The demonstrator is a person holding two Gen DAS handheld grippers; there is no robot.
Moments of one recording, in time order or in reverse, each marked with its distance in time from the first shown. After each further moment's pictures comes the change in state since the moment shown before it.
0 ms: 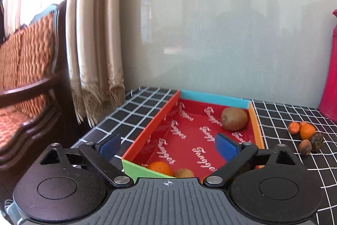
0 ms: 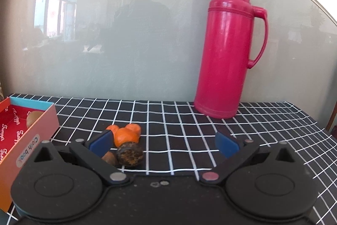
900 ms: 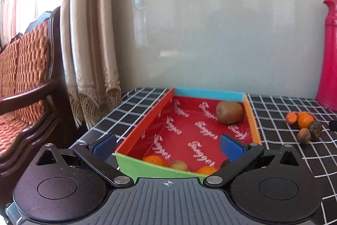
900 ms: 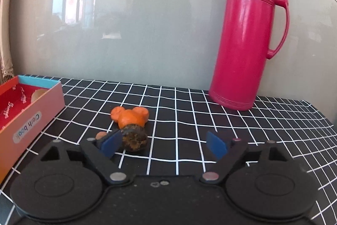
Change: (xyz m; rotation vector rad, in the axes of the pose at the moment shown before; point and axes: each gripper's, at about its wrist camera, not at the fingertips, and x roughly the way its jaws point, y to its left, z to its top) left arm 0.004 -0.011 -0.010 0.048 0.006 -0.008; right arm 0.030 0.001 -0.018 -0.088 0.074 0.093
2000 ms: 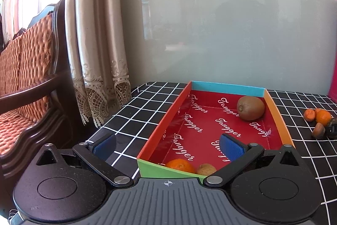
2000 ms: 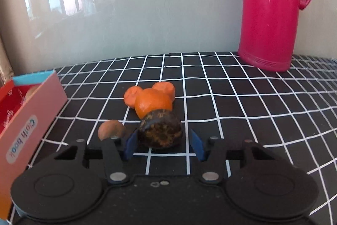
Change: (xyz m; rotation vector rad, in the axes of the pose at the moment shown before) left arm 0.023 0.027 0.002 0.004 0.020 0.021; right arm 0.067 0.016 0.000 0.142 0.163 0.114
